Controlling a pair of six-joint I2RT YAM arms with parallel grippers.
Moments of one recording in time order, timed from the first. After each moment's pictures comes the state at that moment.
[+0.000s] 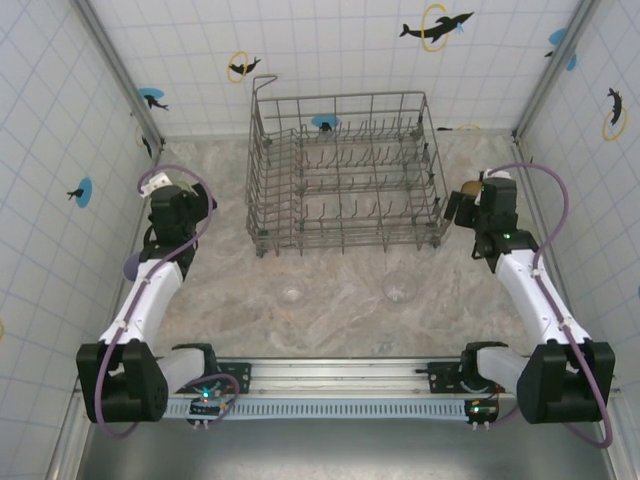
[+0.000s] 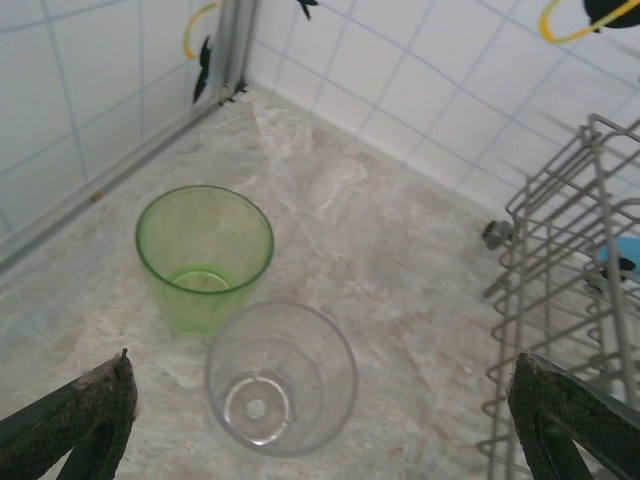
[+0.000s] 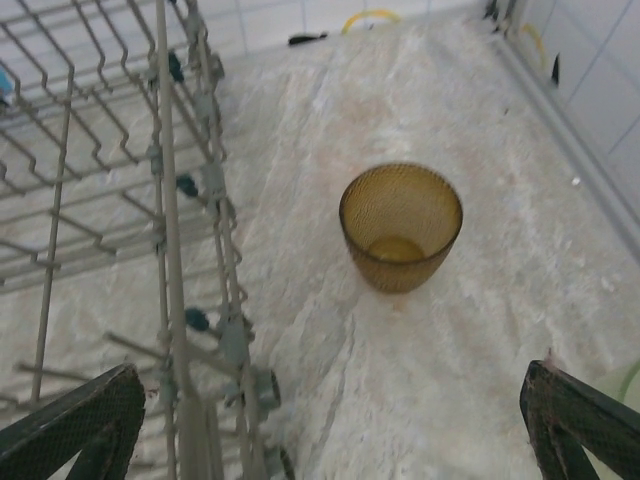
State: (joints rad) left arm 0.00 1.12 0.75 -0.07 -0.17 -0.43; right arm 0.07 1.13 0.82 -0.33 0.13 0.21
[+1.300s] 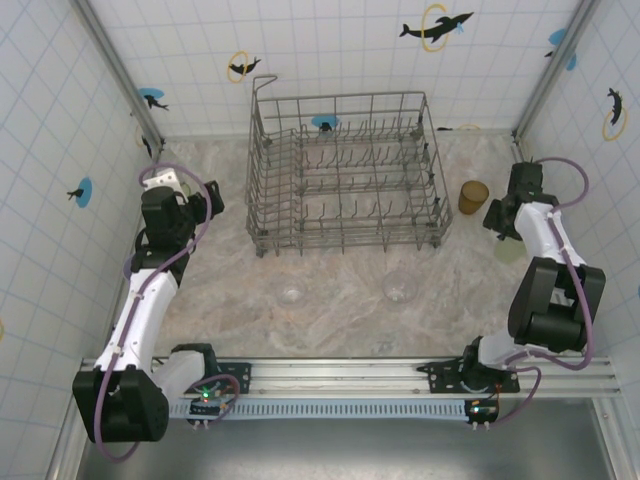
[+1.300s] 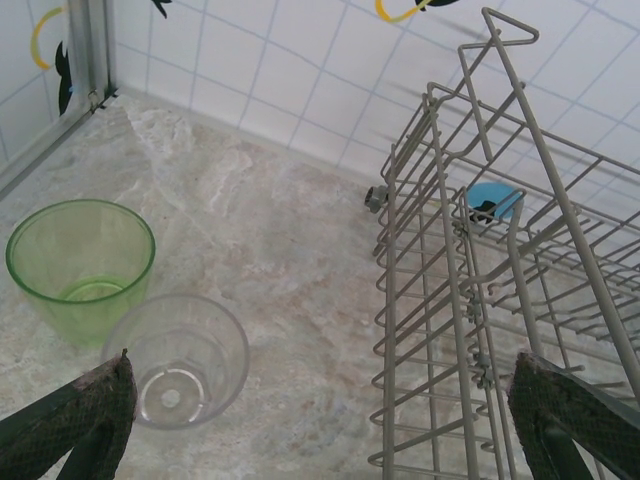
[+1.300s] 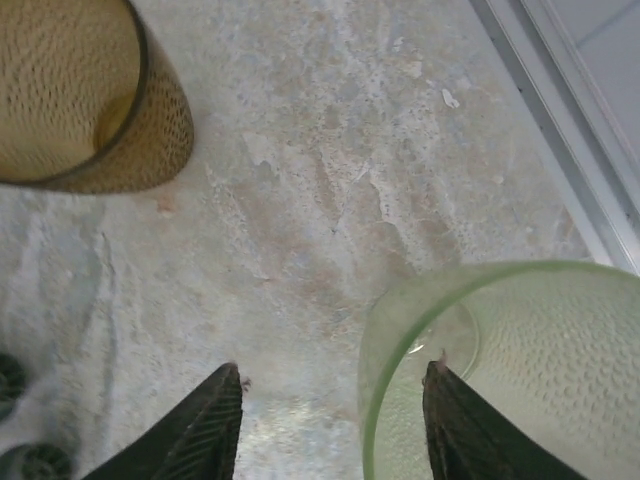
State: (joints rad) left arm 0.00 1.02 0.78 -0.14 0.06 -0.34; right arm -0.21 1.52 1.08 -0.67 0.12 0.20
